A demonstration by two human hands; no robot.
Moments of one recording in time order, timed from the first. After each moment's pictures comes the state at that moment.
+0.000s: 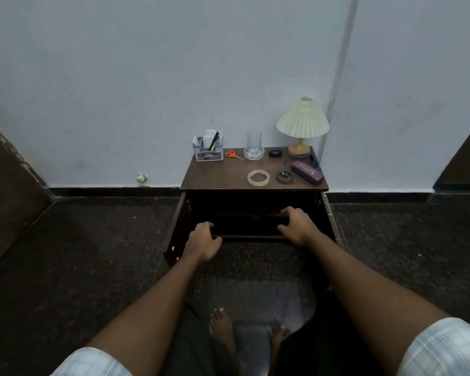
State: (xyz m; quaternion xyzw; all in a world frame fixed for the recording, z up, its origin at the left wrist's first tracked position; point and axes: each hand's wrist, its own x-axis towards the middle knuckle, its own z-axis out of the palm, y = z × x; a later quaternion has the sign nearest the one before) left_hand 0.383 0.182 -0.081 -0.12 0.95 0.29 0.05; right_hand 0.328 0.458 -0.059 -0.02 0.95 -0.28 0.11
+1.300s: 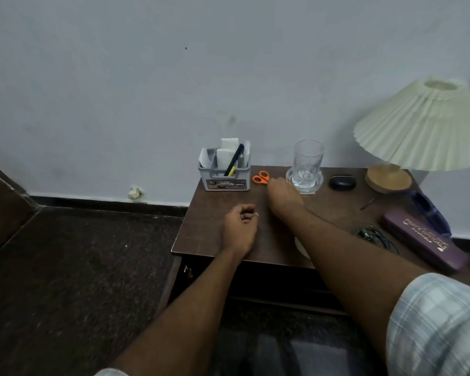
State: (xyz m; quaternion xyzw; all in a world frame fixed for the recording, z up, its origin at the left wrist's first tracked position) left_hand -0.006 0.158 -0.181 -0.16 0.79 0.58 -0.12; right_hand -0.089 0.269 -0.126 -0.12 0.99 -0.10 0.01
